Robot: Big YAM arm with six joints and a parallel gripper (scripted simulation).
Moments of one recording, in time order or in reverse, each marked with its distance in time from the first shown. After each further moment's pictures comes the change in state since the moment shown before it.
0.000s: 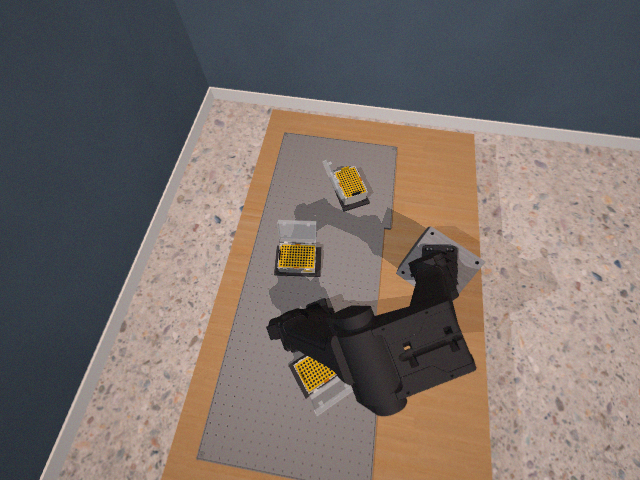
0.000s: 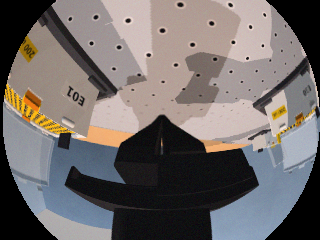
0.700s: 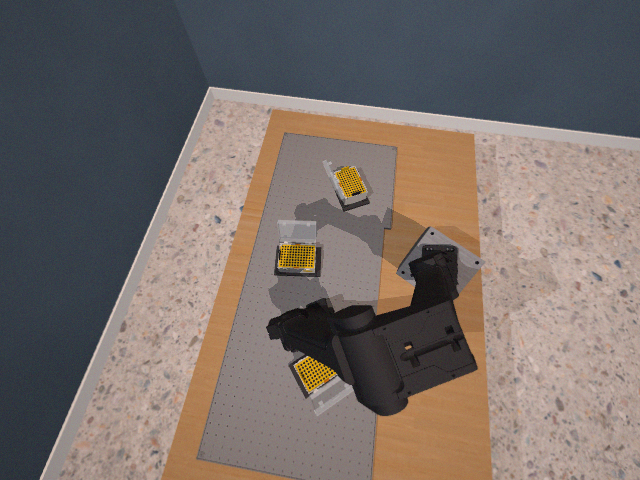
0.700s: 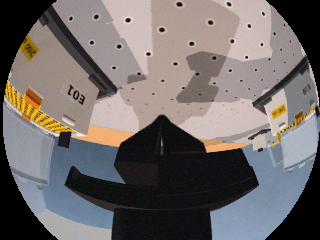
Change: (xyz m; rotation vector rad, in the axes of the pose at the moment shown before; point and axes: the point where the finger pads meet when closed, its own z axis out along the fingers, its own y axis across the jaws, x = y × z) arm 0.001 0.000 -0.001 0.000 0.001 0.001
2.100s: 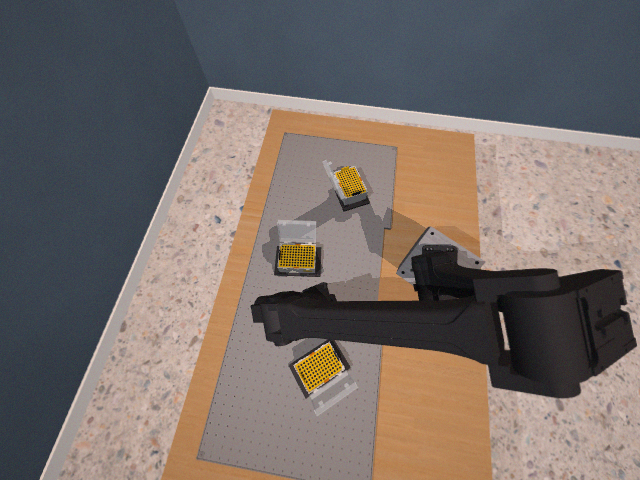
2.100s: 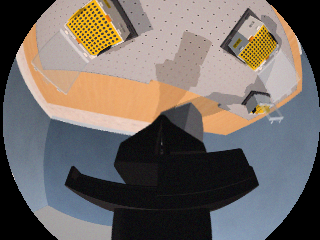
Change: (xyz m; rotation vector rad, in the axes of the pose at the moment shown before) arm 0.083 -0.003 -0.148 -0.022 -0.013 0.029
